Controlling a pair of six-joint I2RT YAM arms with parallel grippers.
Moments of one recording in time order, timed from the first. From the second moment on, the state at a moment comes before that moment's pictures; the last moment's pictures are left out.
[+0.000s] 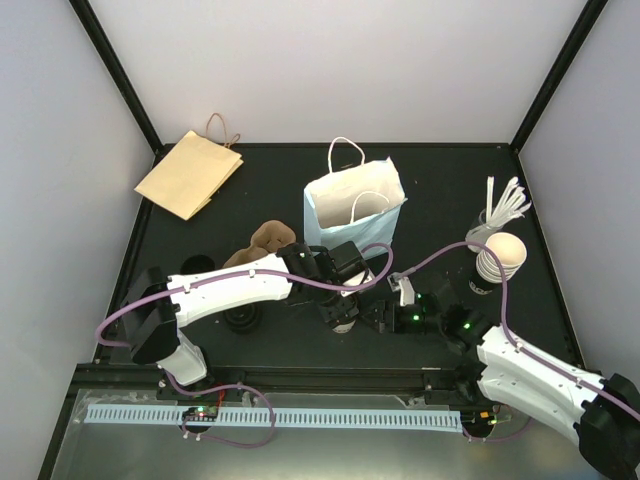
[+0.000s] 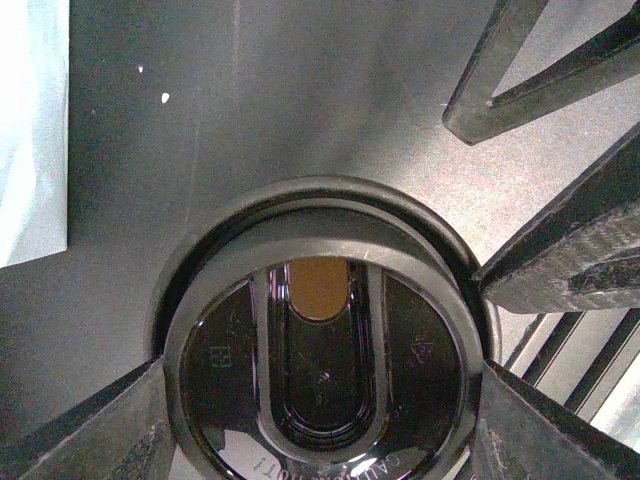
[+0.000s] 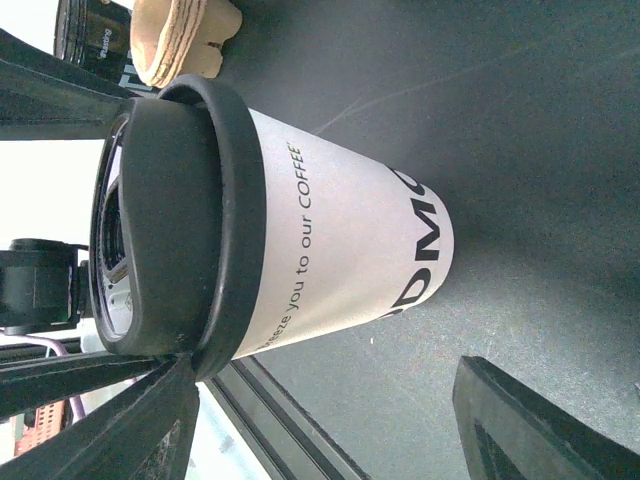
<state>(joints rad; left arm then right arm) -1.10 1.60 1.27 -0.92 0.01 -0.08 0.73 0.79 0.29 -0.19 -0.45 0.81</state>
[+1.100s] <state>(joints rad) -1.10 1.60 1.28 -0.93 0.01 -0.08 0.73 0.91 0.37 -0.22 -0.47 0.81</state>
